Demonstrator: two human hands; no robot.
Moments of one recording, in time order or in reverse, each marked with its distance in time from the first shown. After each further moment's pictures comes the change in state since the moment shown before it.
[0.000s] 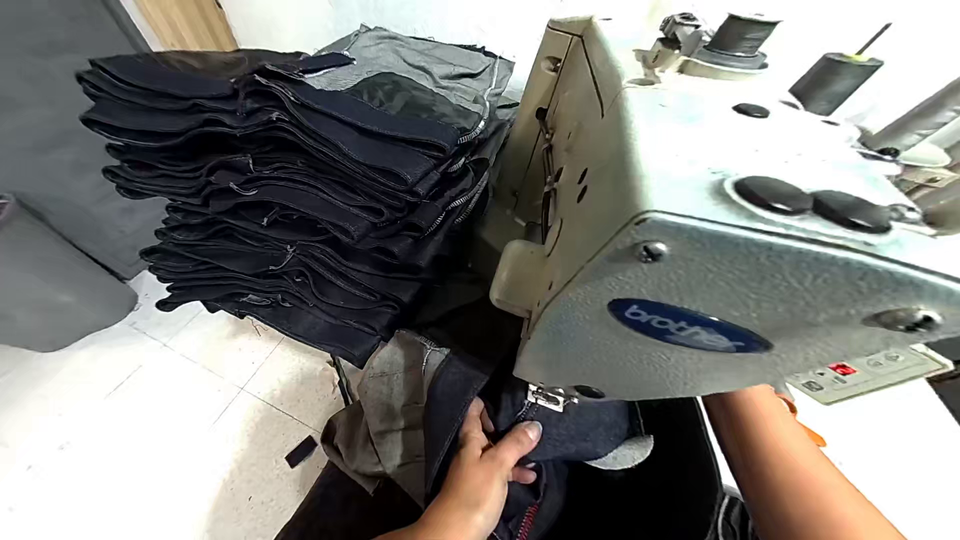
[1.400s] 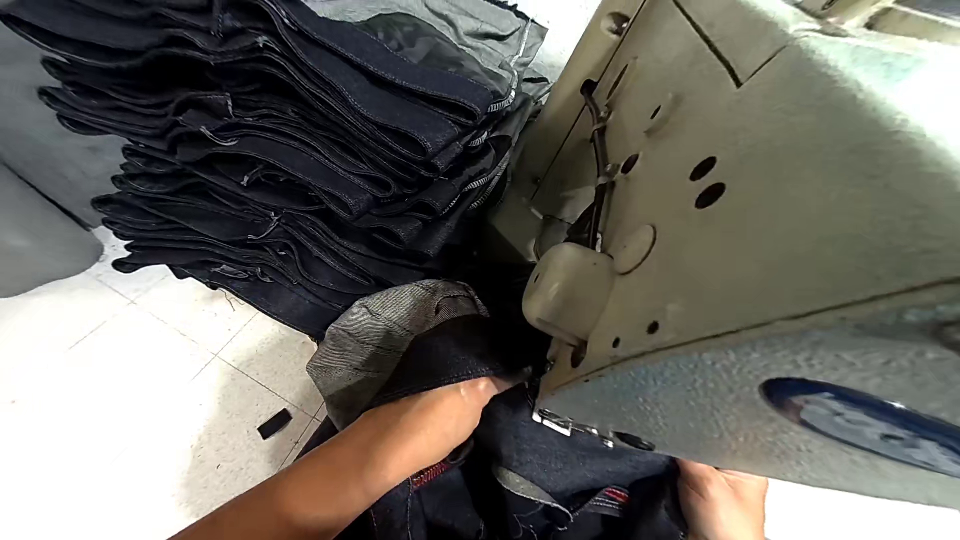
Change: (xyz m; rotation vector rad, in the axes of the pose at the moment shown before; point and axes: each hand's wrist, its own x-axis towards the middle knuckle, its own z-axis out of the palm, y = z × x) left_hand 0.032 0.096 -0.029 1.407 -0.399 0.346; right_hand -0.138 -0.067 0.063 0.714 0.575 -0.056
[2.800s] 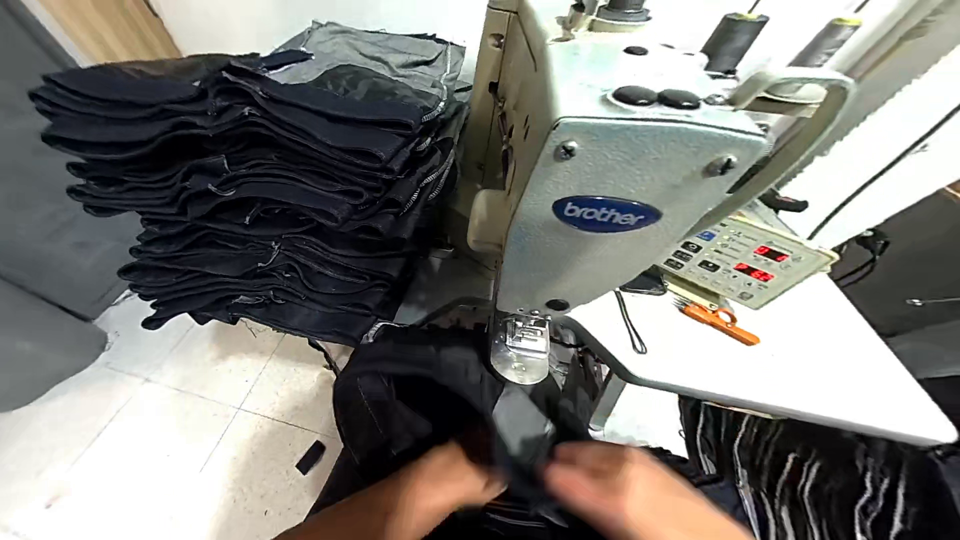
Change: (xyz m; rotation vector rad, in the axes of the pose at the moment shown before) left_hand -0.072 -0.045 0.119 -0.069 -0.038 0.387; right_hand -0.098 -0.040 -0.035 -0.645 -1.053 -0.871
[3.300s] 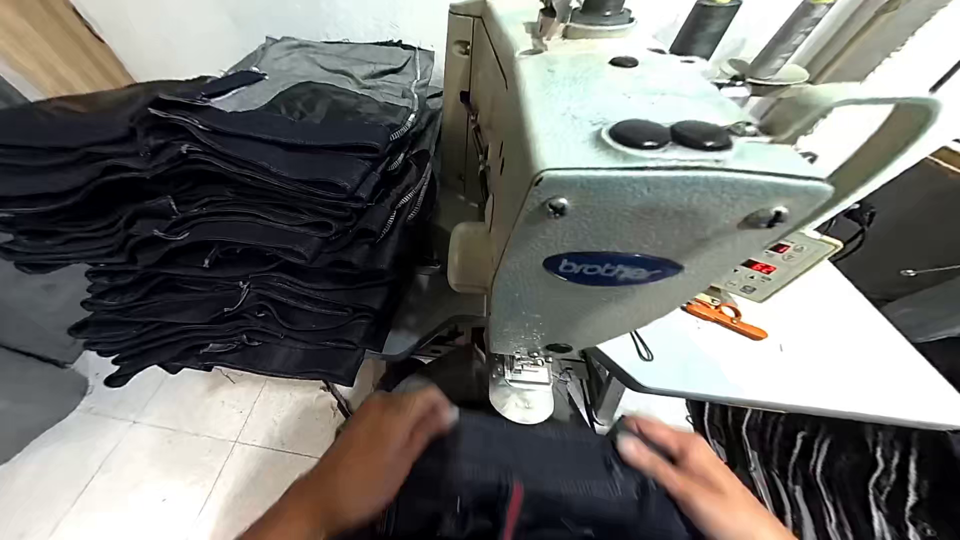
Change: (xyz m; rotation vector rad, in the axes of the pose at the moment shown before) left_hand 0.012 0.000 -0.111 0.033 0.209 -0.091; right_hand -0.023 0.053 0.000 0.654 0.328 0.723
